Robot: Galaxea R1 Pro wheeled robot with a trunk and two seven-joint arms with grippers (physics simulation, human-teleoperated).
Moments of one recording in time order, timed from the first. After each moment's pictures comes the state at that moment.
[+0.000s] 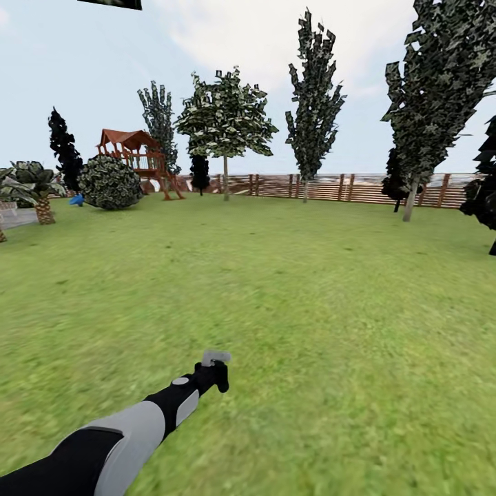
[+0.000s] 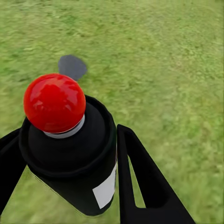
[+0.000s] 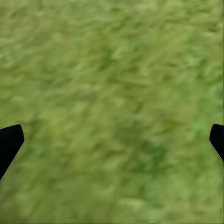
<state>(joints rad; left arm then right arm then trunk) -0.87 -0.15 -0.05 -0.03 0.04 -0.16 -0.19 -0.35 -0.09 0.02 0.05 -0.02 -0.30 0.09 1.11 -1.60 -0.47</state>
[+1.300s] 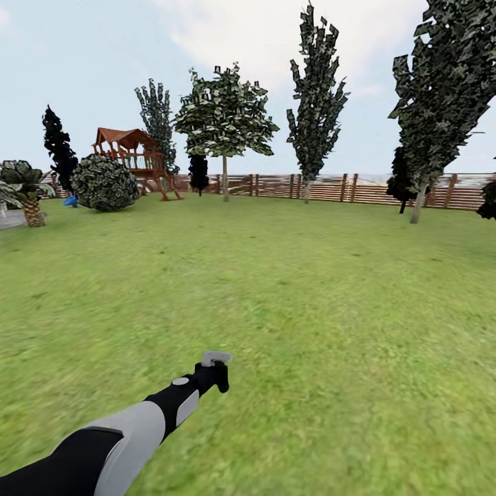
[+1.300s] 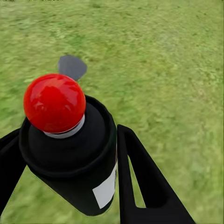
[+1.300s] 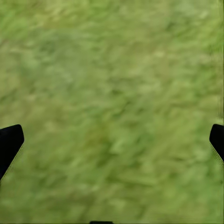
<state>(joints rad) -0.87 -0.15 -0.05 -0.03 0.04 -0.16 -0.19 -0.33 -0.09 0.02 0.05 -0.02 -0.30 0.09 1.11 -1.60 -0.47</state>
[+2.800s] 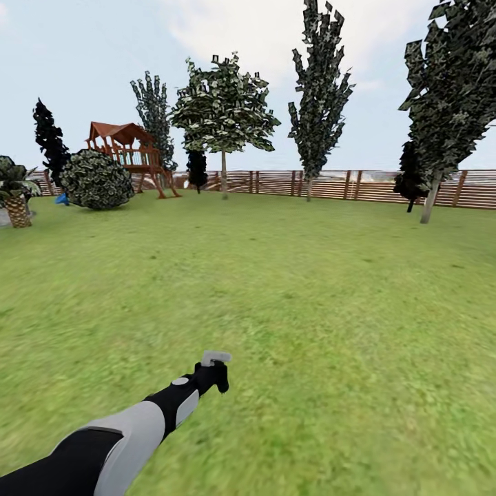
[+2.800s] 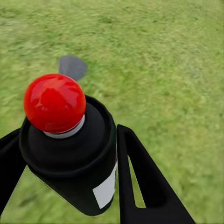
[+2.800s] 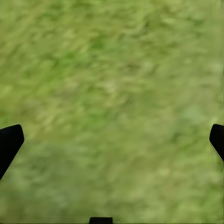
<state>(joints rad) -0.87 -0.15 -0.05 -0.03 0.04 -0.16 -0.19 -0.33 -0.09 0.02 0.05 -0.02 -0.30 0.09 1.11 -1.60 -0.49</state>
